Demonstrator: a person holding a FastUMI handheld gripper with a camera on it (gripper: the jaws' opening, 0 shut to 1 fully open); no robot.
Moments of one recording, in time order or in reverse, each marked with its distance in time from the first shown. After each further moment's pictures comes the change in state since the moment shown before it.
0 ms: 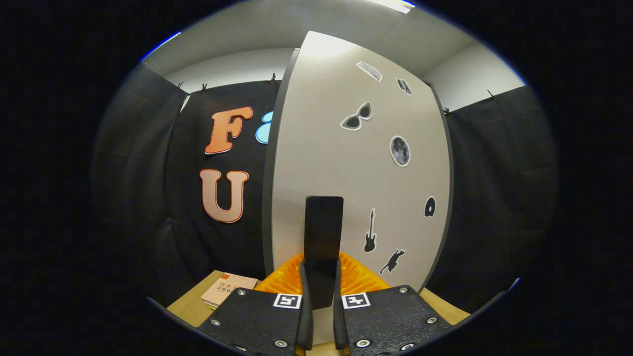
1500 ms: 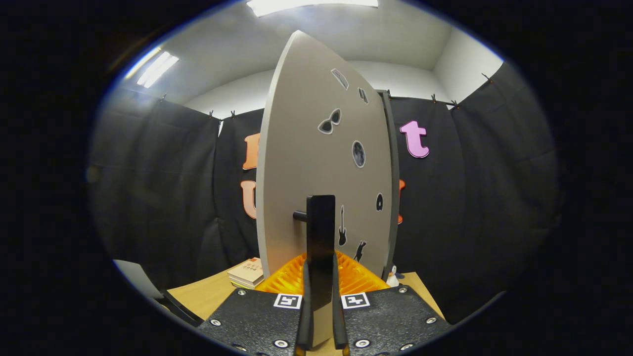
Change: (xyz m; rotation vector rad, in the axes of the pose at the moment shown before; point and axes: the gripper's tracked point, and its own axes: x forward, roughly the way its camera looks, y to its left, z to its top) arm -0.087 -0.134 -0.005 0.091 -0.061 0.314
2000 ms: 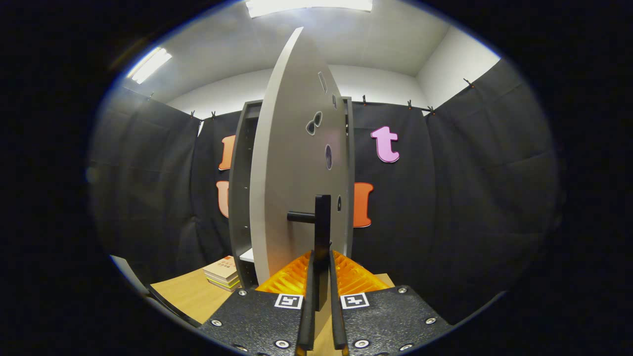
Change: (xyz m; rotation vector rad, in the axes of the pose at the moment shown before) arm -0.031 -0.088 -0.002 -0.031 -0.011 -0.147
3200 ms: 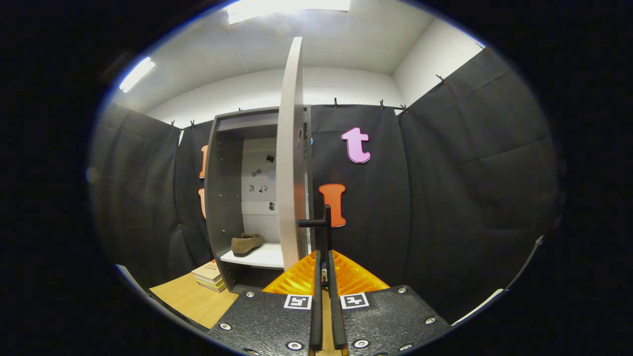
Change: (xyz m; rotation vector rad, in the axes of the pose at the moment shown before) arm -0.044 -0.066 0.013 0.062 -0.012 -0.081
